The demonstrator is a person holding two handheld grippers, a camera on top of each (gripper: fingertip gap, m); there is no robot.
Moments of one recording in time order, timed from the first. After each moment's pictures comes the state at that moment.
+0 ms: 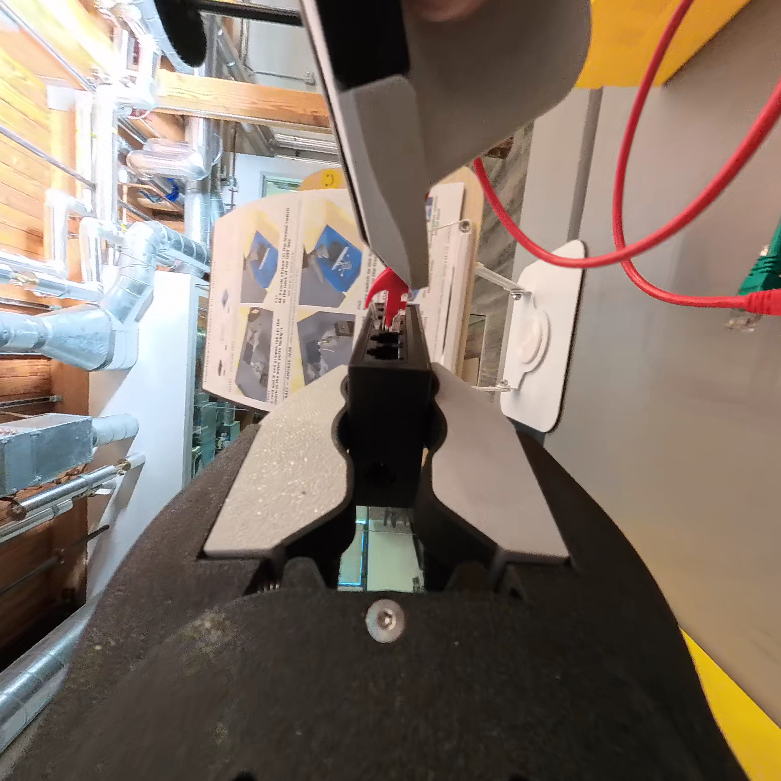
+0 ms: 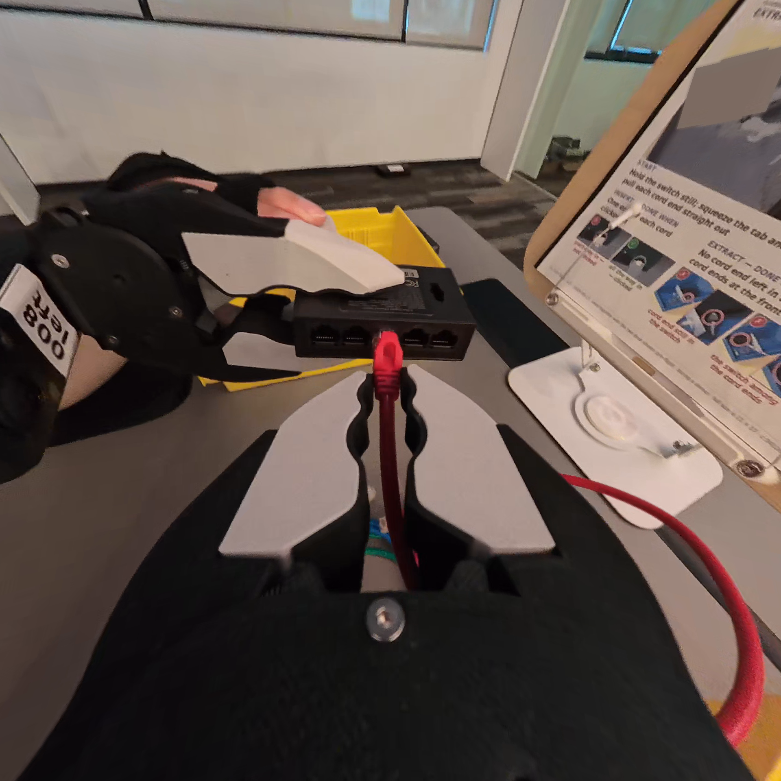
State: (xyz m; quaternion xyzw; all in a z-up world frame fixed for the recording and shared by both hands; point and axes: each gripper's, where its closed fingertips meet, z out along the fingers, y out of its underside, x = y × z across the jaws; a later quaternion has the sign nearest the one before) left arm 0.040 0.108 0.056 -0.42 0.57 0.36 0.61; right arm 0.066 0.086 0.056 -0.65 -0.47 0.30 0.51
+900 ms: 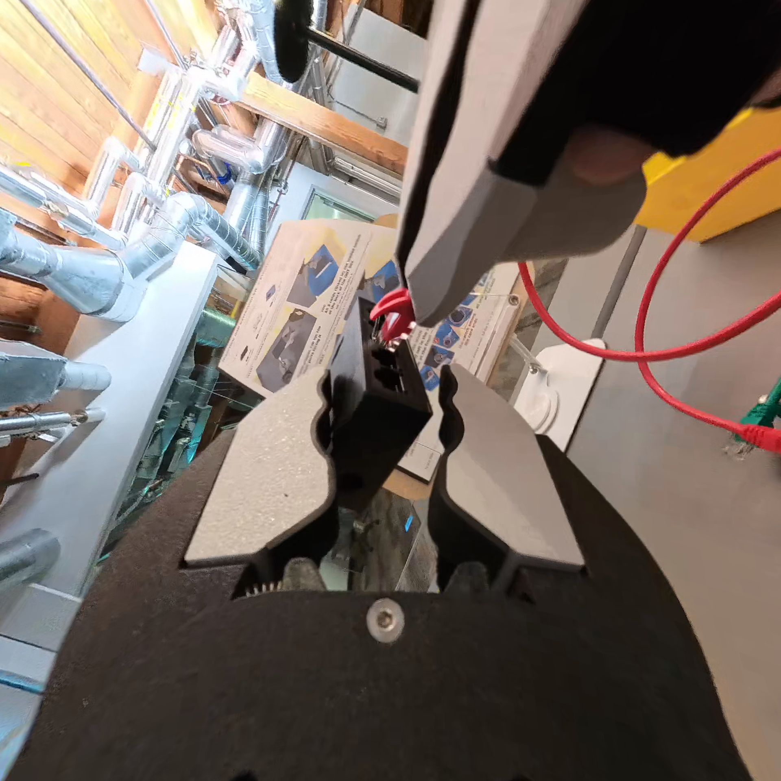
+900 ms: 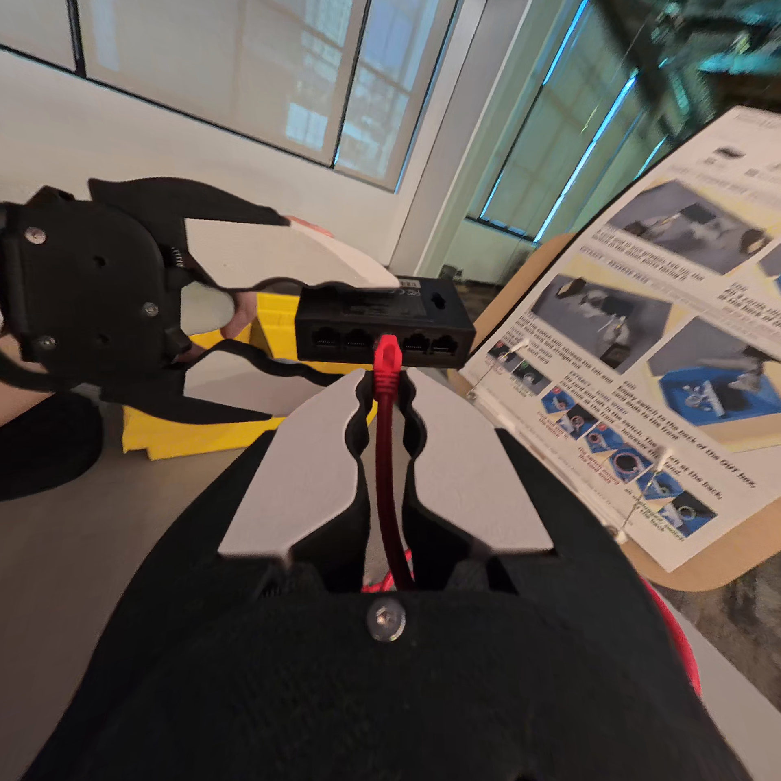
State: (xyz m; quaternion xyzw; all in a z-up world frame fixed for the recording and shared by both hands) left arm 0.043 0.085 0.102 -0.44 0.49 0.26 0.70; right arm 0.059 0.067 0.106 -0.56 -0.45 0.21 0.66
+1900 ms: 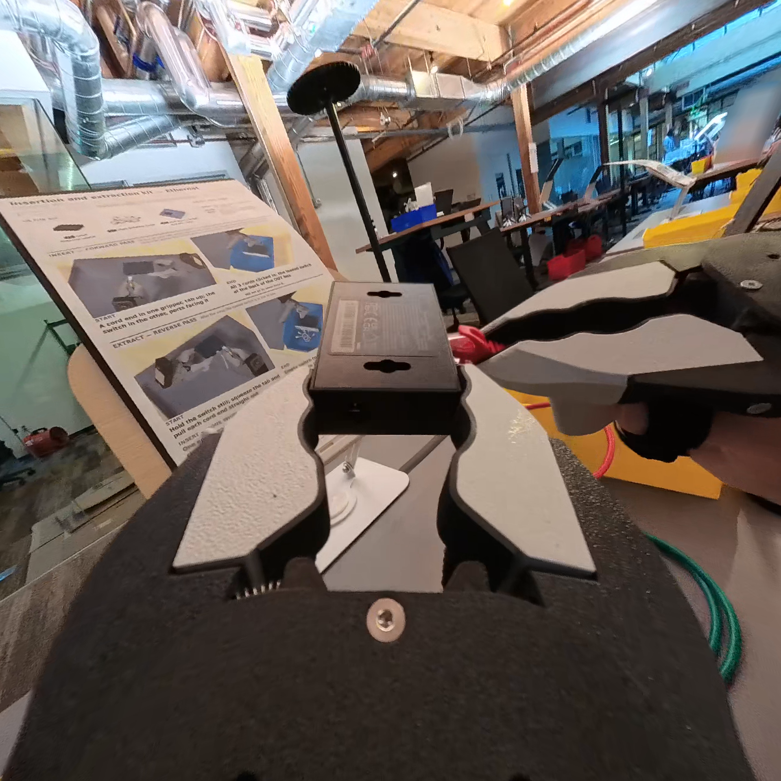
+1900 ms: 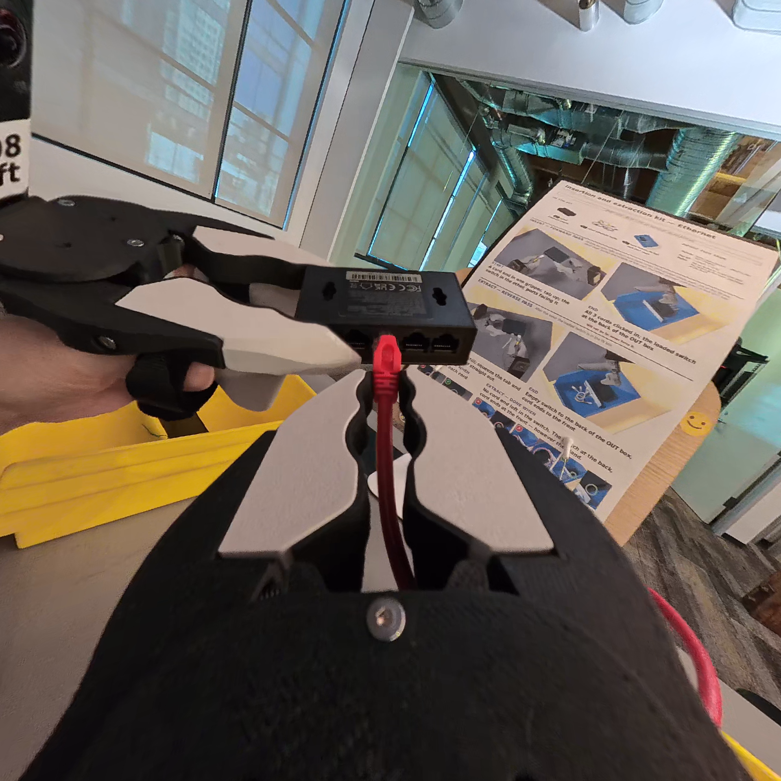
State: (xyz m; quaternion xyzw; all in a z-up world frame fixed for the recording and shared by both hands) left arm 0.033 0.085 0.123 -0.54 0.34 -0.17 0.75; right arm 0.061 0.071 0.117 -0.54 -0.36 0.12 0.75
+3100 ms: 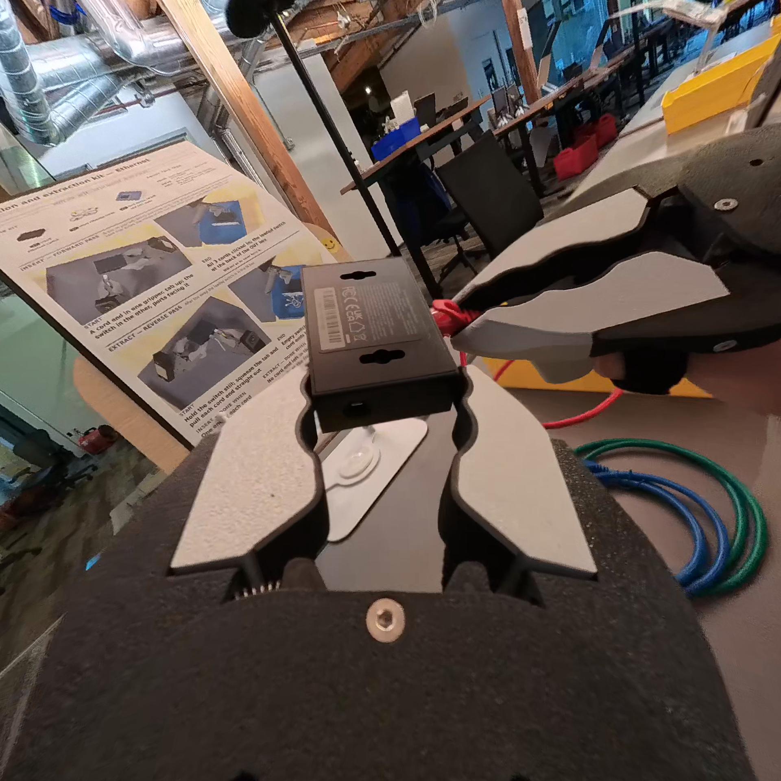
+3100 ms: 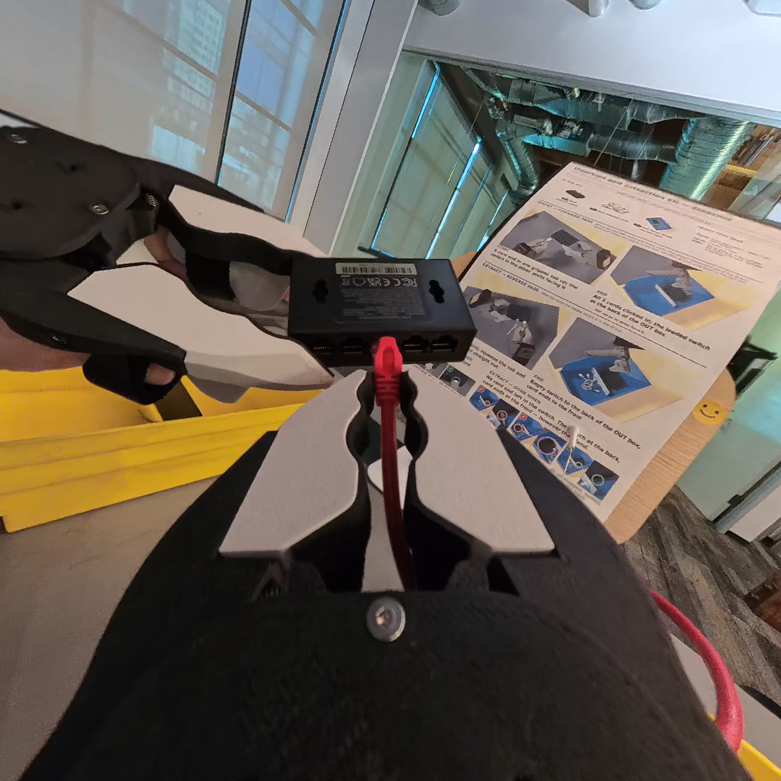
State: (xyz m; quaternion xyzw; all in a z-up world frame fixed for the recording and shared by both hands) left arm 0.036 0.083 0.102 -0.57 0.41 -0.09 0.71; right arm 0.063 0.080 0.104 -0.55 -0.36 0.12 0.75
